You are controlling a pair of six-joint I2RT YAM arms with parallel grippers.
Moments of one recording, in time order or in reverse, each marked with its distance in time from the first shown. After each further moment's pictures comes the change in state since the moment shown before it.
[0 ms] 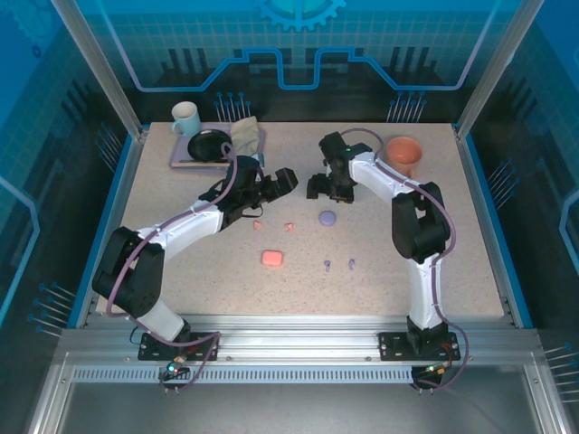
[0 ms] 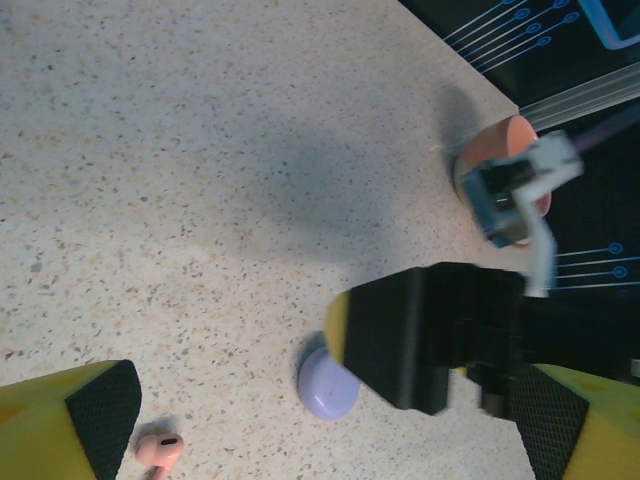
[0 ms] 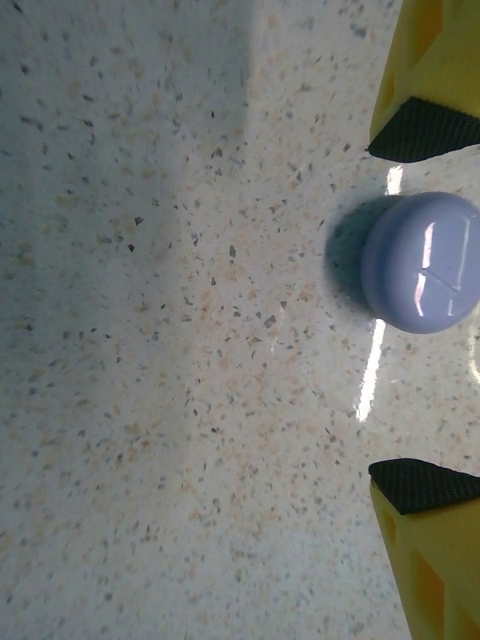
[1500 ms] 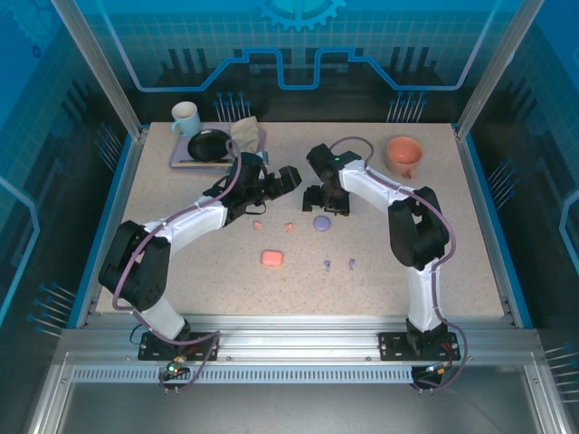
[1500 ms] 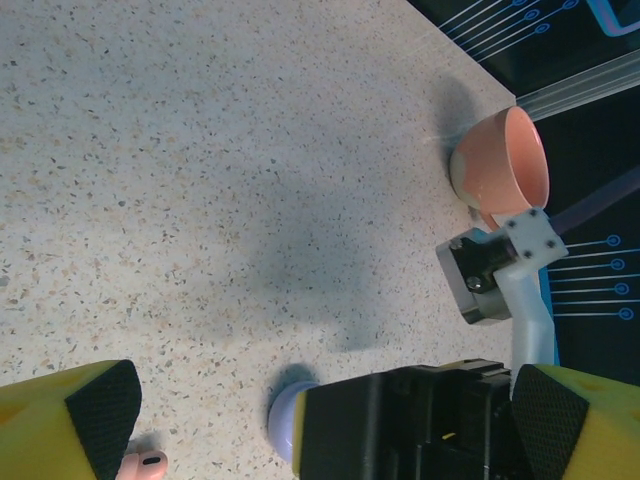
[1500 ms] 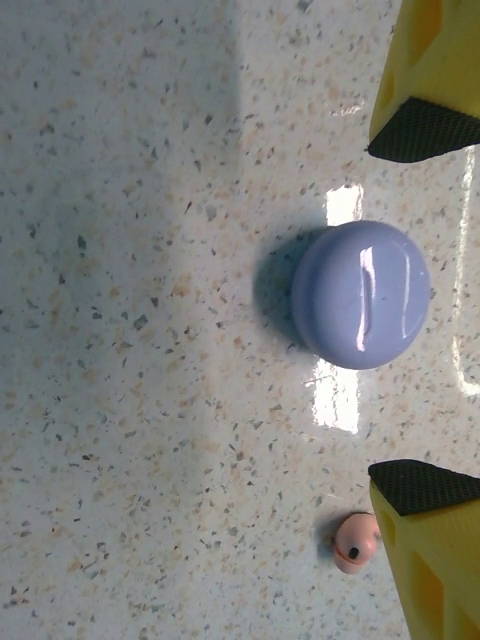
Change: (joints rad) left arm 0.000 0.055 0.040 0.000 0.027 0.003; right arm 0.097 -0.046 -0.056 -0.070 0.092 0.129
